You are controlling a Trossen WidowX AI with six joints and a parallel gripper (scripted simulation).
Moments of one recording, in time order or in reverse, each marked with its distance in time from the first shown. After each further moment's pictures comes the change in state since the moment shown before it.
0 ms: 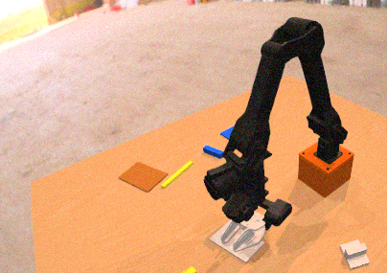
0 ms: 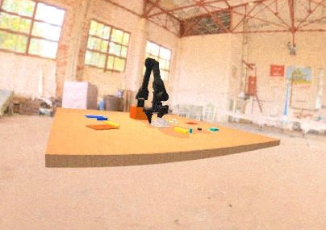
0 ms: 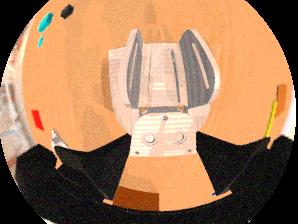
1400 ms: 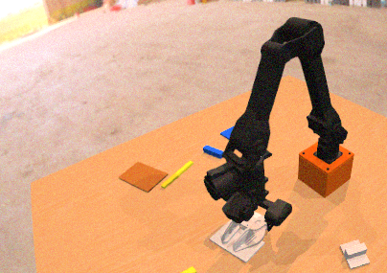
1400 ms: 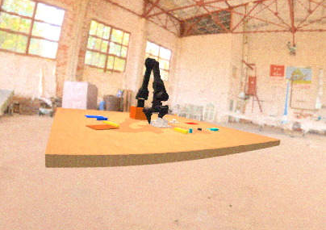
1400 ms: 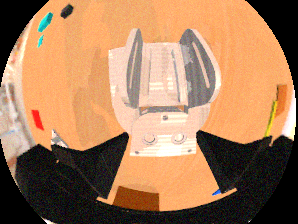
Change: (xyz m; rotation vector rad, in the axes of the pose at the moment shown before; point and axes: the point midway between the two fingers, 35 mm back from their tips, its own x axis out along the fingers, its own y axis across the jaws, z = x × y) arm 0.000 0.000 0.000 0.000 0.000 0.000
